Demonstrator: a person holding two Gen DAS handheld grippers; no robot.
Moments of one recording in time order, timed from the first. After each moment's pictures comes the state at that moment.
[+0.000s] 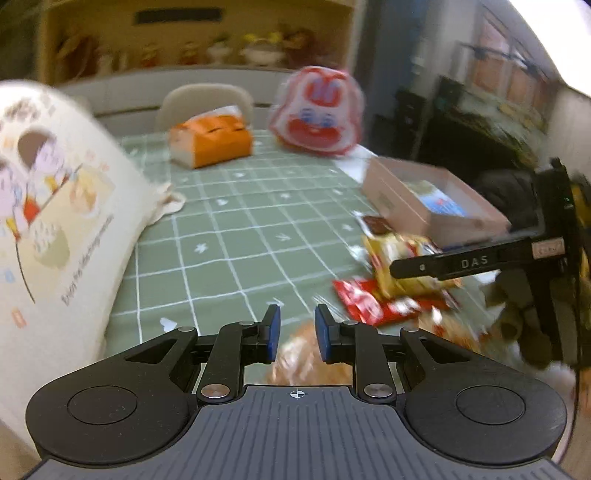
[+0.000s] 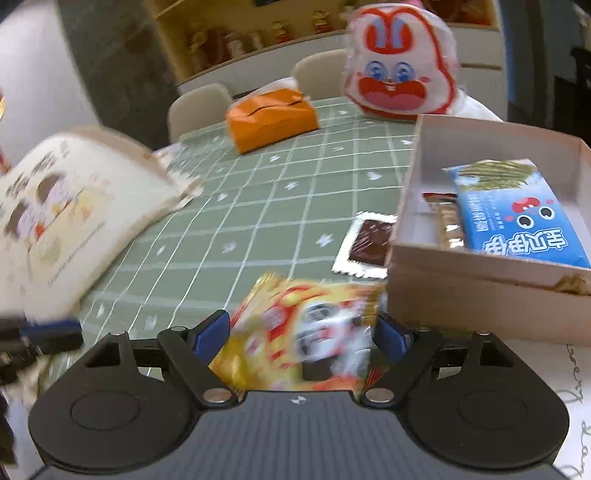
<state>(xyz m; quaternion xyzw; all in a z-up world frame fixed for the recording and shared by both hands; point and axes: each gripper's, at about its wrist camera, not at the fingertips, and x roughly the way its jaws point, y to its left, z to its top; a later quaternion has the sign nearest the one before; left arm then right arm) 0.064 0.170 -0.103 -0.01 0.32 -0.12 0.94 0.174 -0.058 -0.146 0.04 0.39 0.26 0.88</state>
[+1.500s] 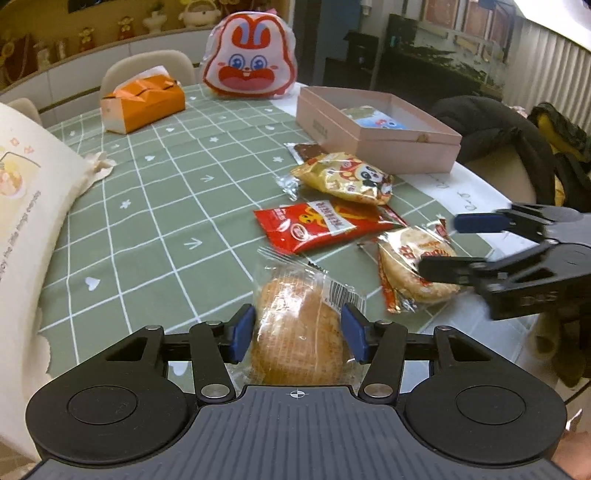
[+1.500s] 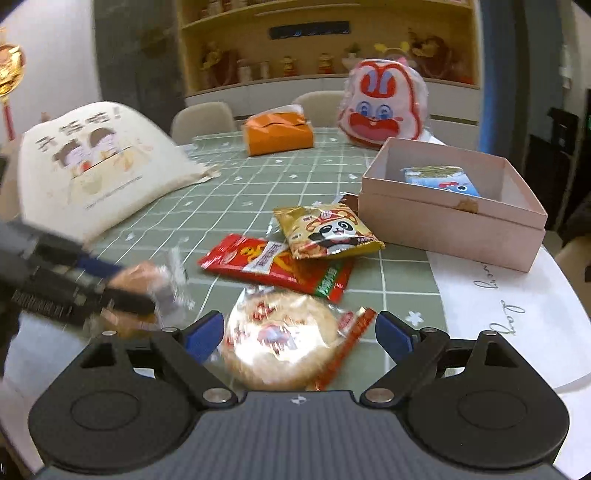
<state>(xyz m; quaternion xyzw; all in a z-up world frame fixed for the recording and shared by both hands) 0.054 0.113 -0.128 0.04 0.39 -0.18 0.90 0.039 -0.087 -0.143 -0.01 0.32 0.22 0.92</state>
